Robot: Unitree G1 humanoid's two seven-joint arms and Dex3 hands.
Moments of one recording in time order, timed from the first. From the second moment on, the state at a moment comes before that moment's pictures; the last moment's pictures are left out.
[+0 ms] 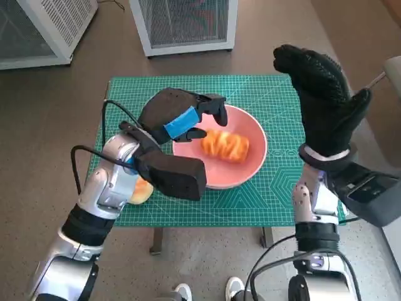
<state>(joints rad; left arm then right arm) -0.79 0.38 -0.34 0.24 0.57 -0.07 -0.25 -0.73 -0.09 -0.19 0.50 0.39 -0.74 0.54</state>
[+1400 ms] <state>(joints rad) -0.37 0.76 0.16 -0.45 0.32 0.30 -0.66 -0.71 -0.07 -0.17 0.47 0.39 -0.70 0.51</state>
